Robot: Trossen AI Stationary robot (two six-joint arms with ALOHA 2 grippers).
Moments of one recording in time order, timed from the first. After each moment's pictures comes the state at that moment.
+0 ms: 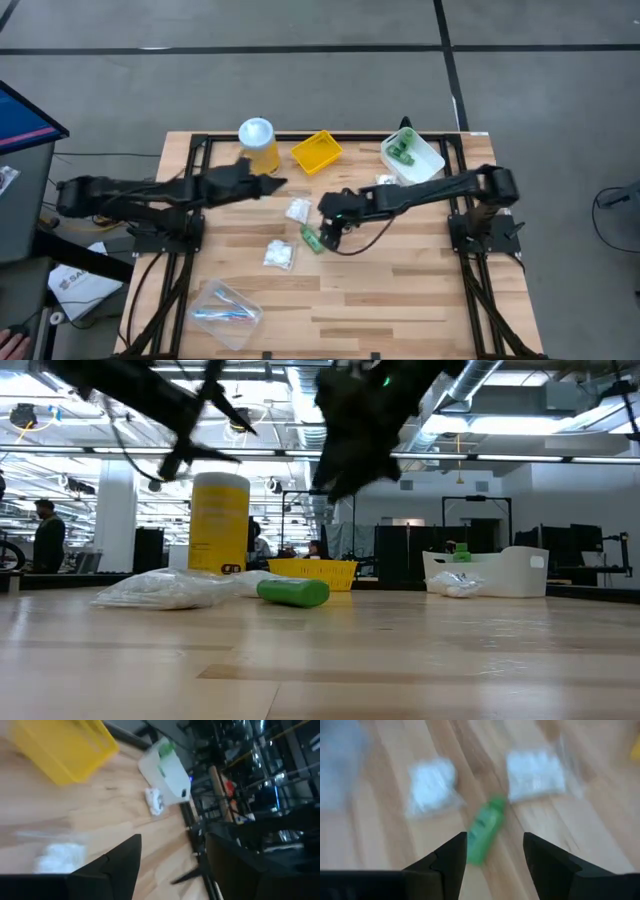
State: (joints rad) left arm 0.14 1.00 0.57 0.09 -0.29 -1.18; right arm 0.07 1.77 1.33 -0.47 0.13 0.47
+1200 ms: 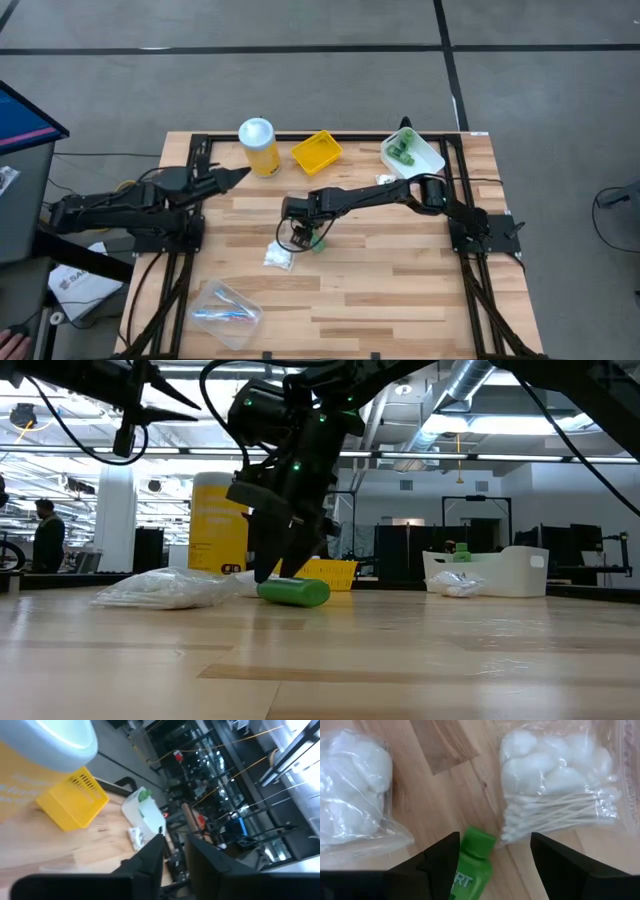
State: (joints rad) left arm 0.13 0.48 0.44 -0.08 -0.44 -1.10; right arm 0.00 2.33 1.89 -0.78 0.11 0.38
